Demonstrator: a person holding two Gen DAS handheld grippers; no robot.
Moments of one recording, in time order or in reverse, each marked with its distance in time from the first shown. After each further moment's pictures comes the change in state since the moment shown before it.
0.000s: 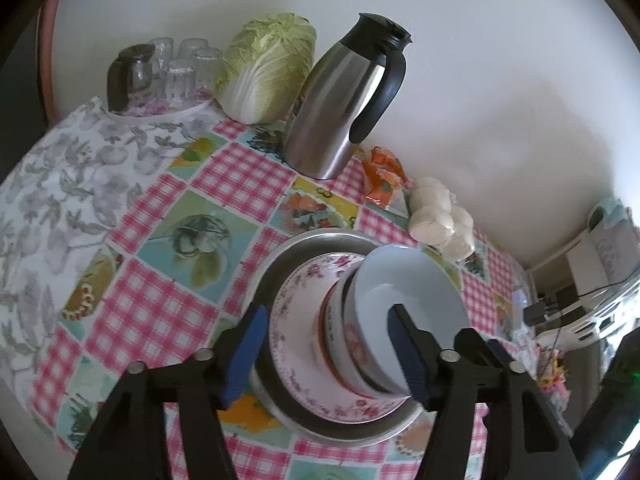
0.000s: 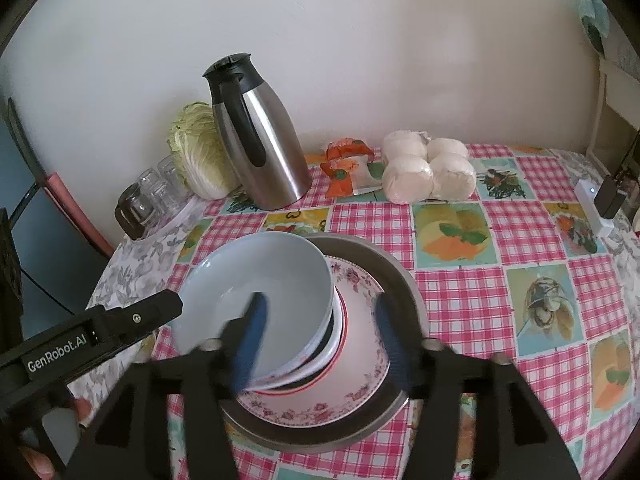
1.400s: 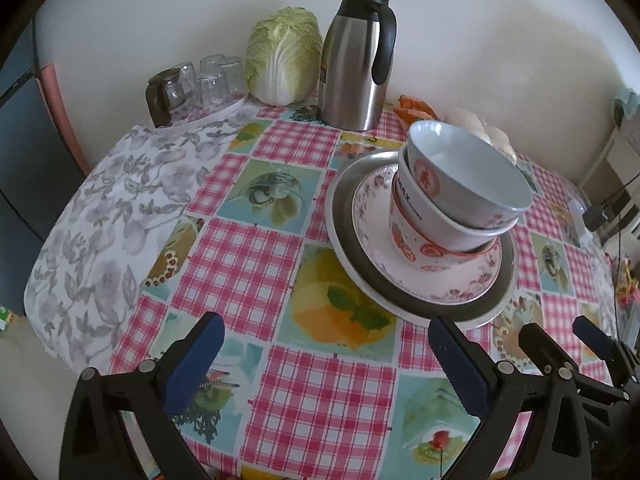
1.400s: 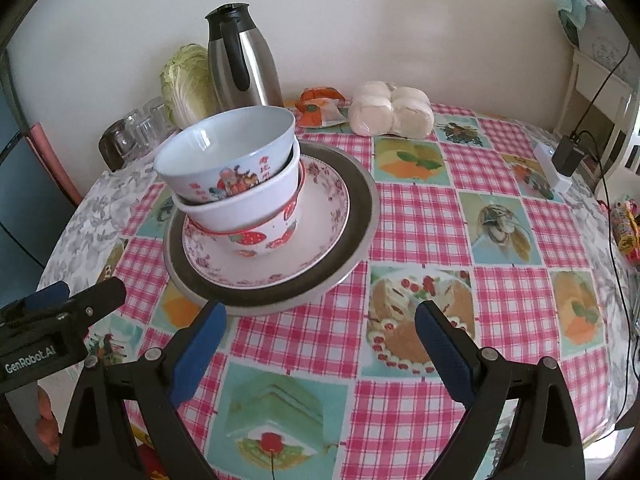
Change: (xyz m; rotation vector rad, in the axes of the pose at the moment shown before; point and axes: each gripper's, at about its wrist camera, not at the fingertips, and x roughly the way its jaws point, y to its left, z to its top) left arm -0.030 0.016 -0.087 0.242 0.021 0.244; right arm -0.034 -0.009 -0.093 -0.063 0.104 -0.126
